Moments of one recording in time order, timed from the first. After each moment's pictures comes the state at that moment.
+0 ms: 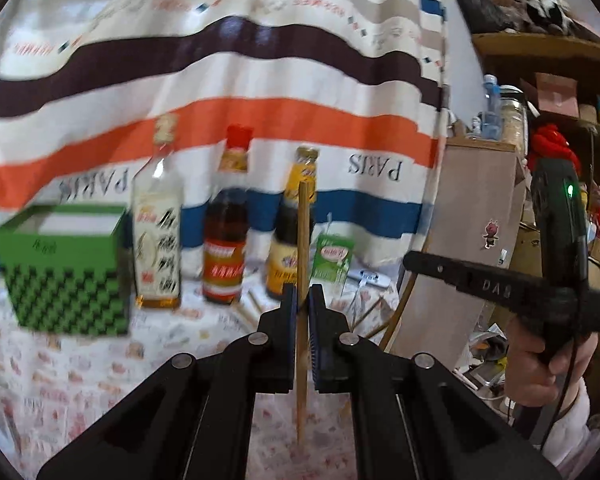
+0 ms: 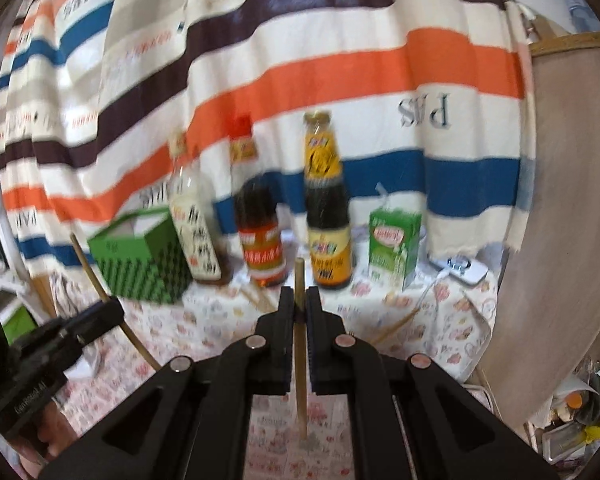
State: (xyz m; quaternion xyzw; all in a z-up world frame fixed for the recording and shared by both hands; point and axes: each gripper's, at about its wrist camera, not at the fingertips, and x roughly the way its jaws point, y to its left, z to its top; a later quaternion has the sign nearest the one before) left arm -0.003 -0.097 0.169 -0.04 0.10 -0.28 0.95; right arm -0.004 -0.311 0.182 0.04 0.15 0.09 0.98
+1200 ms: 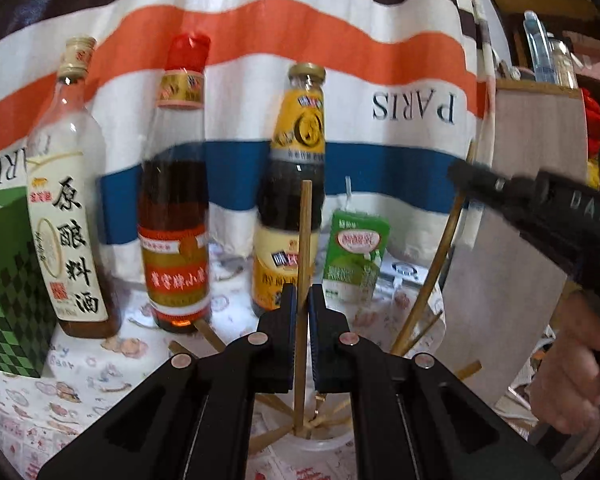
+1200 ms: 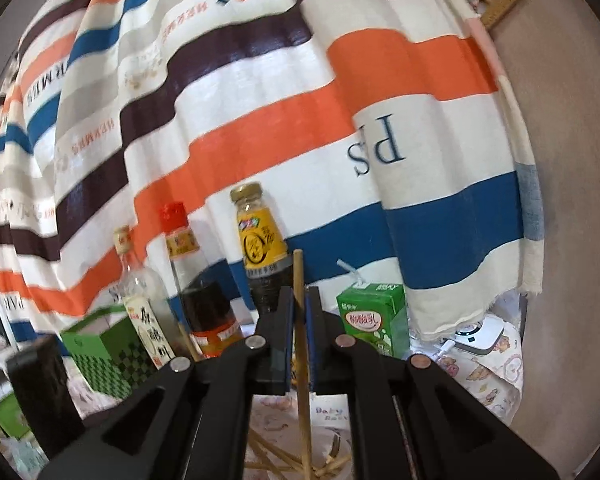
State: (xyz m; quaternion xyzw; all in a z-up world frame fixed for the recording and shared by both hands) left arm 0.119 -0.183 0.126 -0.02 0.13 -0.26 0.96; right arm 0.061 -0.373 0.165 0.14 0.00 0.08 0.99
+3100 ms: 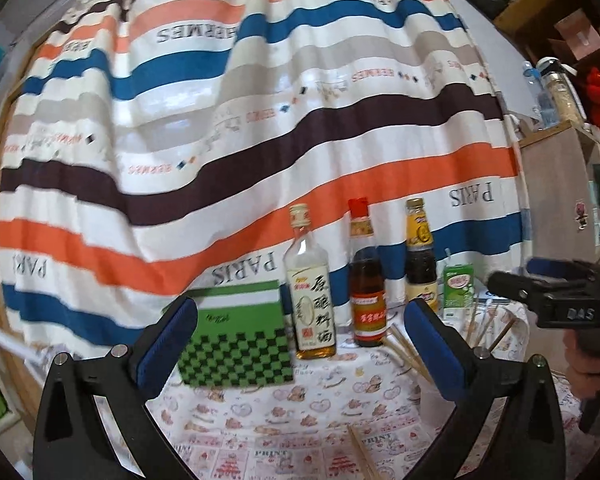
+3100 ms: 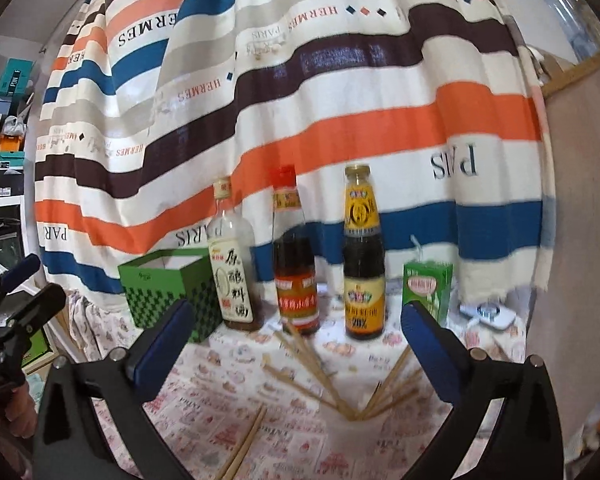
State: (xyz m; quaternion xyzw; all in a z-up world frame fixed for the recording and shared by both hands) left arm -0.074 -0.048 0.162 0.05 -0.04 -0.03 1.00; right arm -0.022 -0.287 0.146 0.03 0.05 0.13 0.99
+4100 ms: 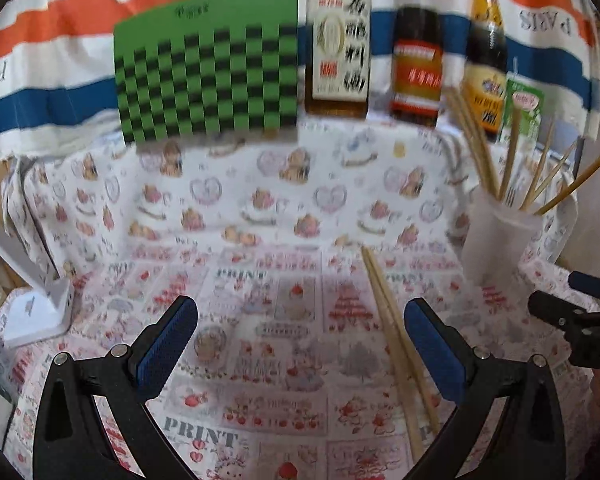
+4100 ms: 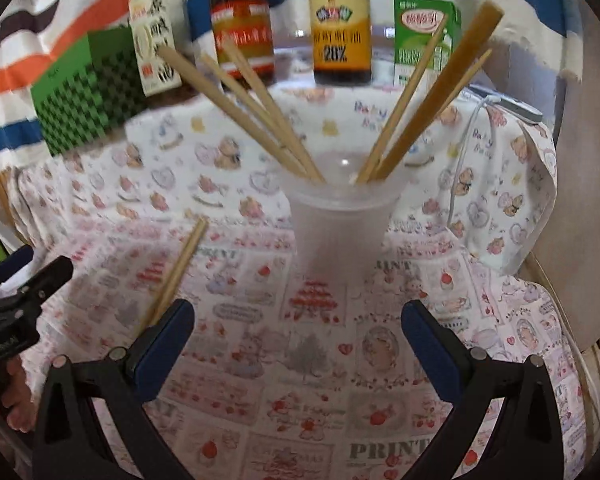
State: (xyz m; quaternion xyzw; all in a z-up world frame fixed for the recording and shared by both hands) left arm 0.045 -0.041 -0.005 -0.01 0.28 -0.01 0.96; right arm 0.058 -0.278 -0.014 -0.01 0.32 0.06 0.95
